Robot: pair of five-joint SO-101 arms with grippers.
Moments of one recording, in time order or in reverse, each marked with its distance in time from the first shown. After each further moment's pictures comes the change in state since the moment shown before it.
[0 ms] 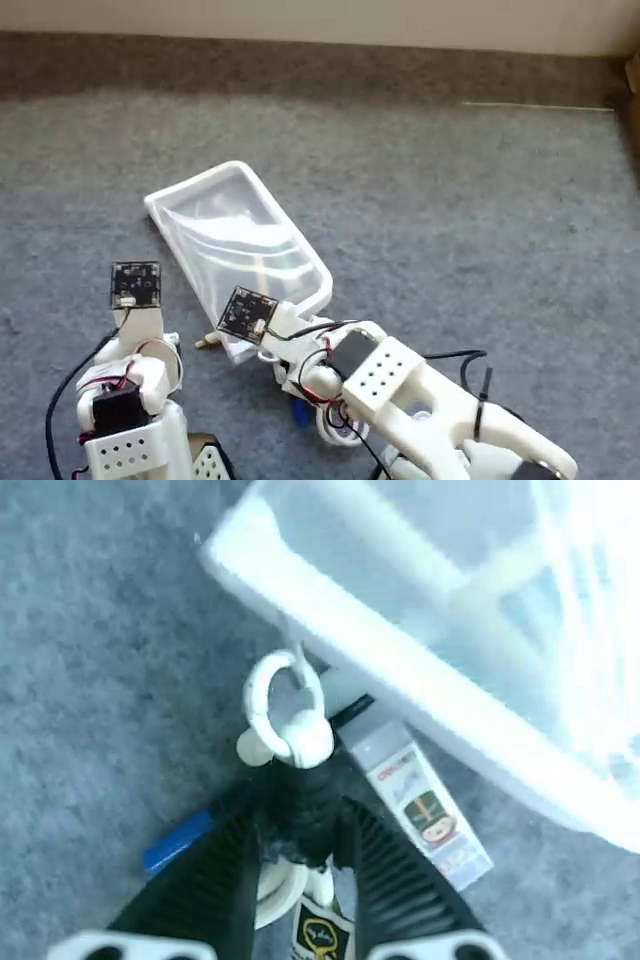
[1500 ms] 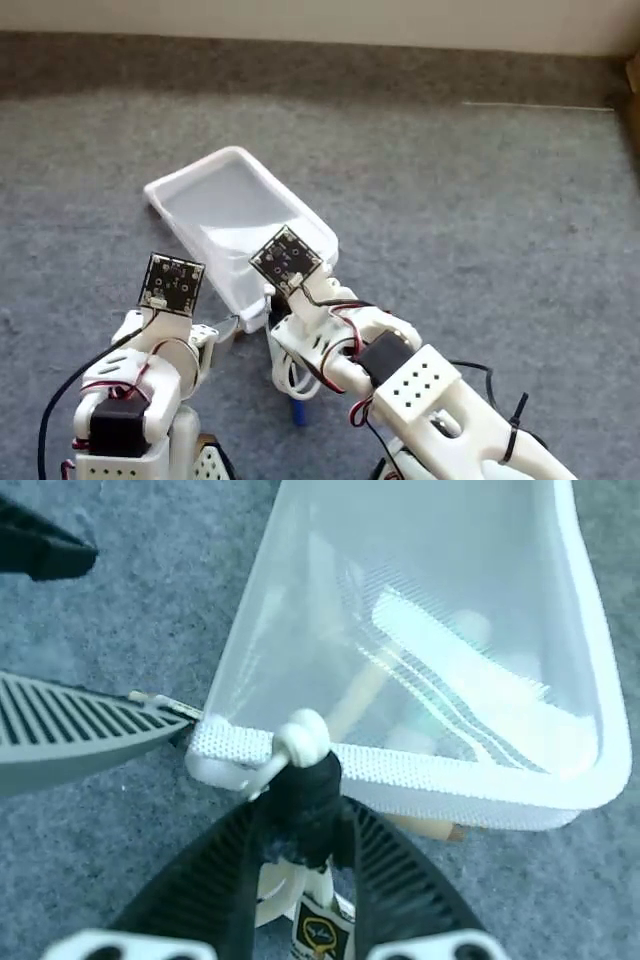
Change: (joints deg) left arm 18.8 -0.2 -14.7 3.8 -1.4; right arm 5.9 -9.8 0.2 -11.2 -13.5
